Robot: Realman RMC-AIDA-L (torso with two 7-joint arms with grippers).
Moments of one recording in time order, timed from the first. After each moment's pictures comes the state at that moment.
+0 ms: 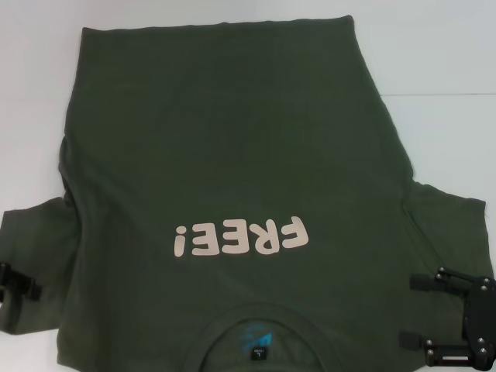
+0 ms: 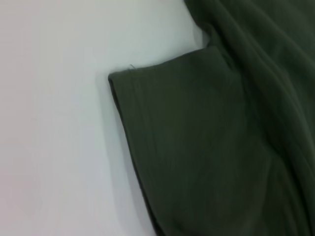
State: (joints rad) left arm -0.63 -1.91 0.63 0.77 2.80 1.53 -2.46; right arm 0.36 2.07 -0.40 -0.61 -2.24 -1.79 1.03
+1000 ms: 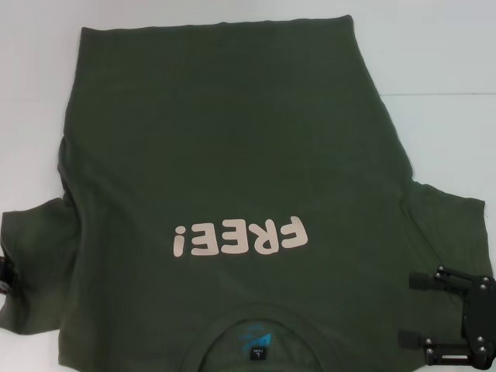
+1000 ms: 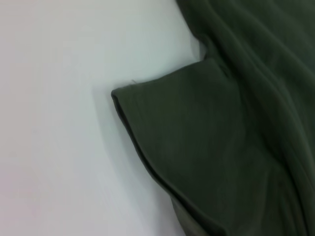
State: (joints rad) left arm -0.62 -1.91 0.63 0.80 2.80 1.53 -2.46; right arm 0.36 2.07 -0.40 -0.61 -2.24 -1.79 1.03
